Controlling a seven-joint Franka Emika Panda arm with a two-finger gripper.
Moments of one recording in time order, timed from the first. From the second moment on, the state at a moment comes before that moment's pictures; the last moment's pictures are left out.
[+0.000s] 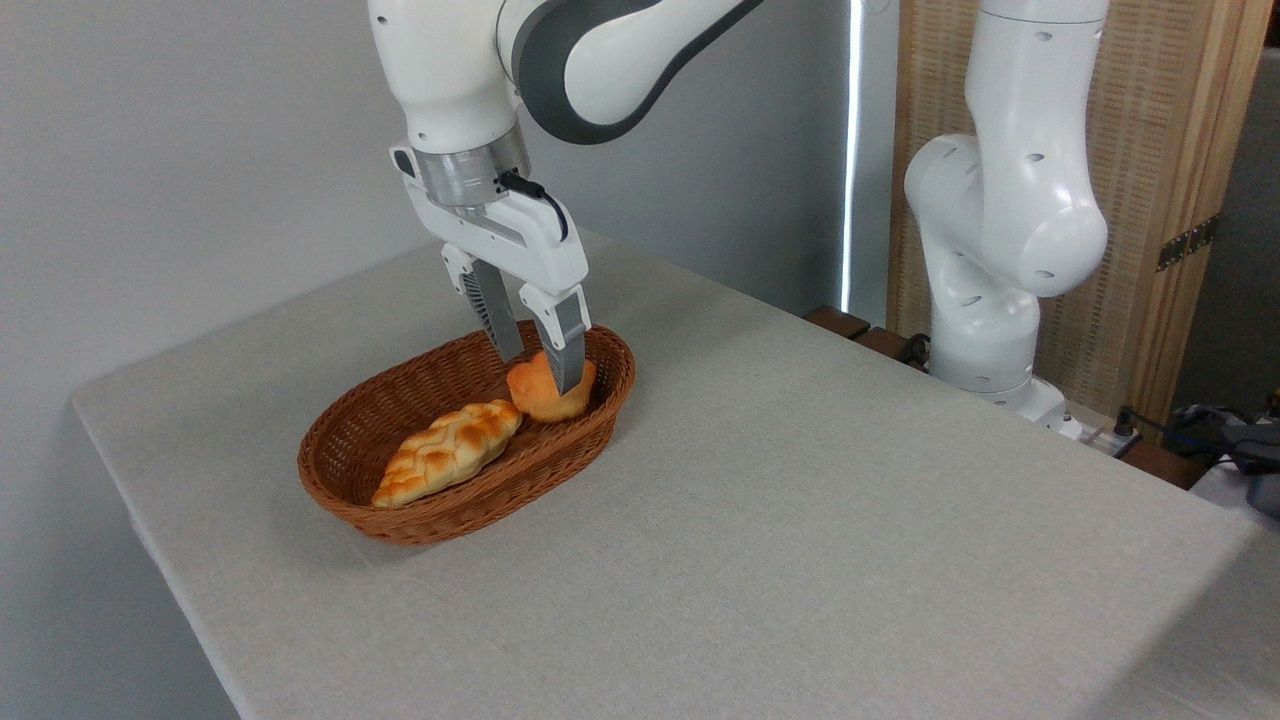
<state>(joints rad) -0.41 -0.12 0.06 -2.06 -0.10 1.87 0.38</state>
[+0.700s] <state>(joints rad) -0.37 -0.14 0.21 -1.83 -0.04 1.77 0.42</state>
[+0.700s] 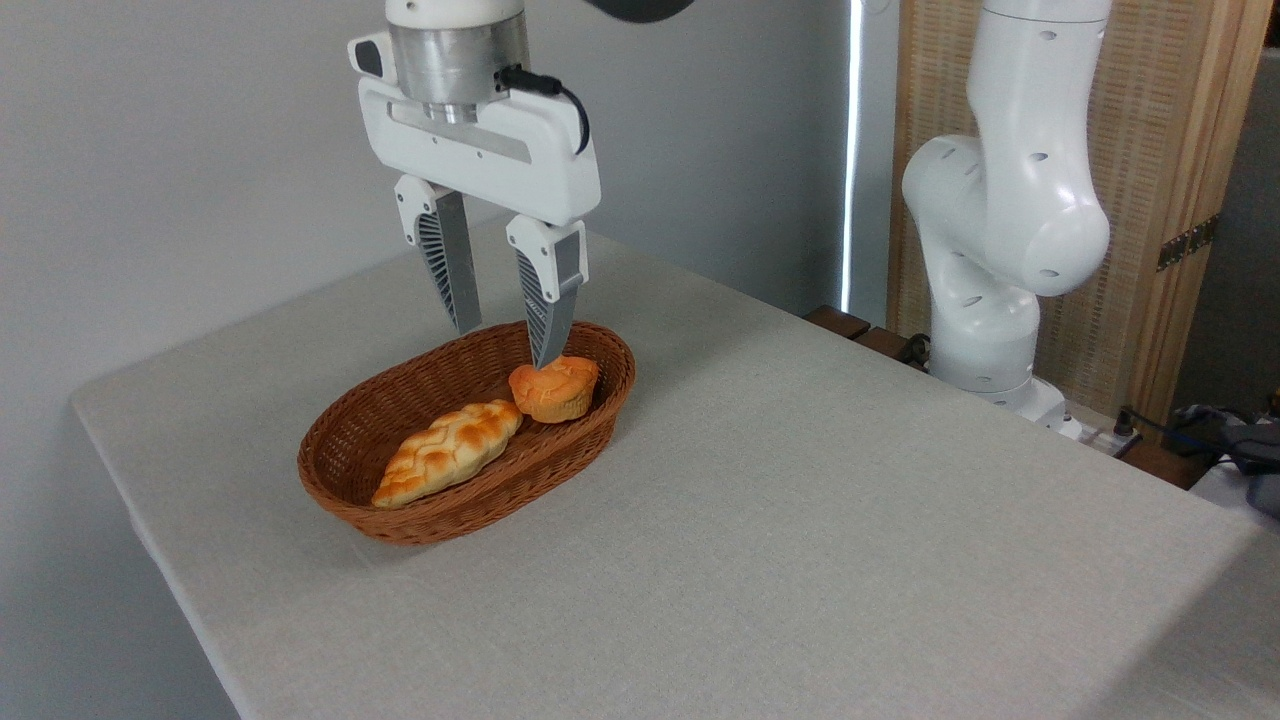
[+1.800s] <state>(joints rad) -0.30 -0.09 0.21 -1.72 0.06 1.65 0.65</state>
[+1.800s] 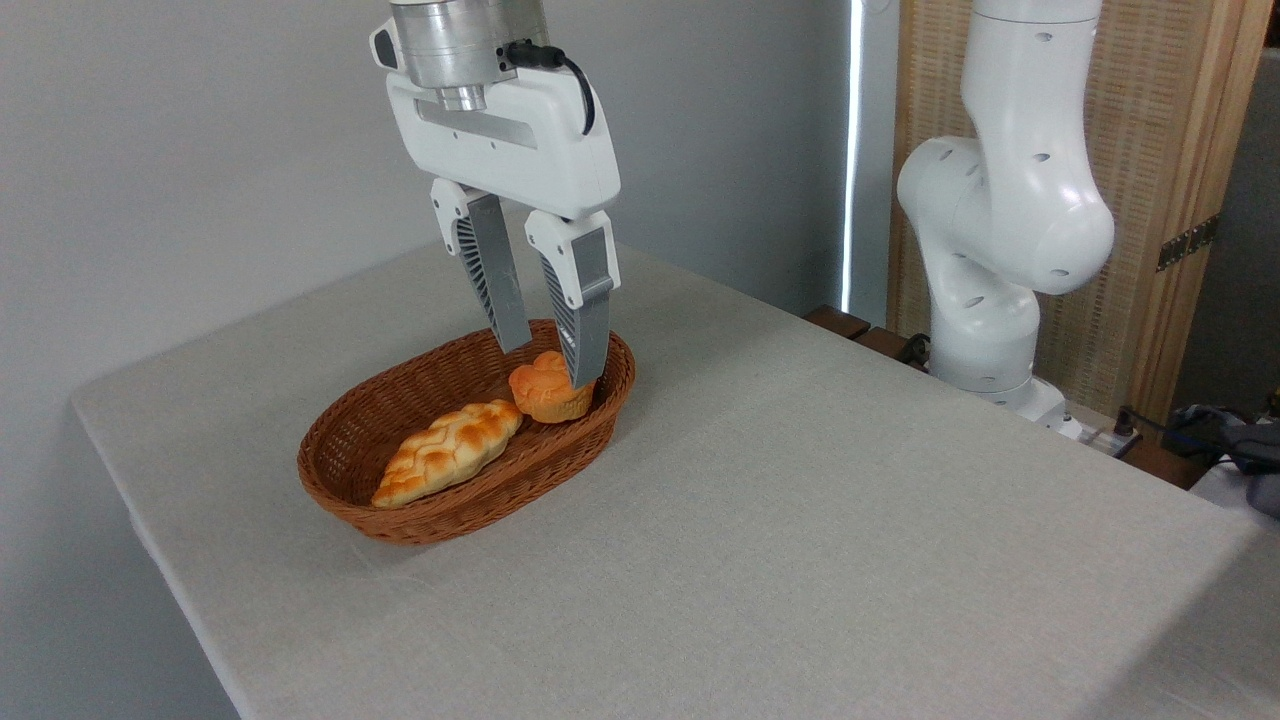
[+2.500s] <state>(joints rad) -0.20 -0.01 0.16 -1.59 -0.03 1.57 0.66</state>
